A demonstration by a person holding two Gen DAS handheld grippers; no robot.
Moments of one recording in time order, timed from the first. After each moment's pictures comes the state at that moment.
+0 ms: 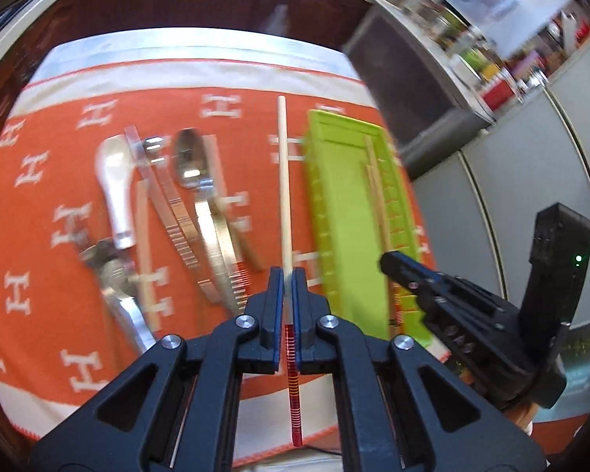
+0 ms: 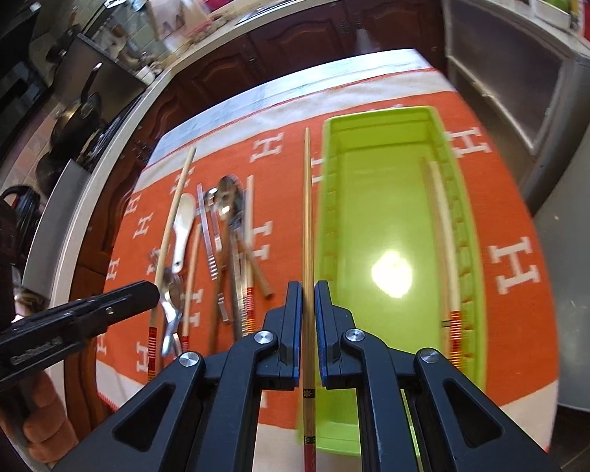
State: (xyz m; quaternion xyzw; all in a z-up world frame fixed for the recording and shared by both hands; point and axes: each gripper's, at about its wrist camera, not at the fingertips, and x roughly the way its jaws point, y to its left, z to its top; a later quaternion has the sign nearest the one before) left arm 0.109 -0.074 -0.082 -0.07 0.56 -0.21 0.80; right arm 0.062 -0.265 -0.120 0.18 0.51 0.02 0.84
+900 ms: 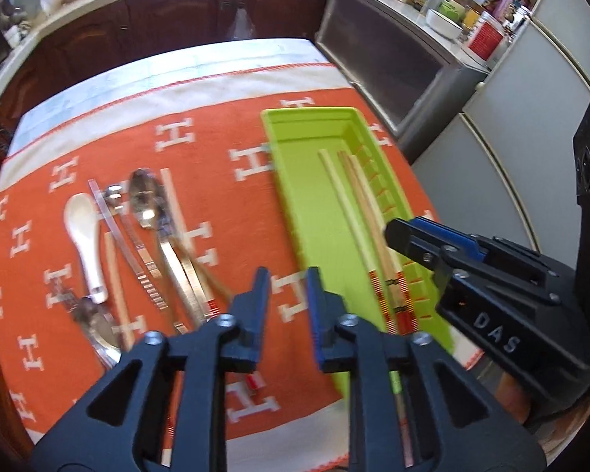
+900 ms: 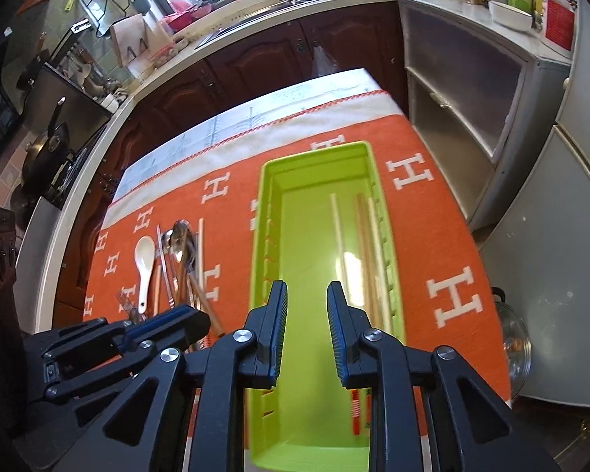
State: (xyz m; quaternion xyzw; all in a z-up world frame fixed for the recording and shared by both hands) left arm 0.109 -0.121 -0.092 0.04 0.54 -0.20 0.82; right arm 0.080 -0.297 -0.101 0.17 0.50 -0.02 0.85
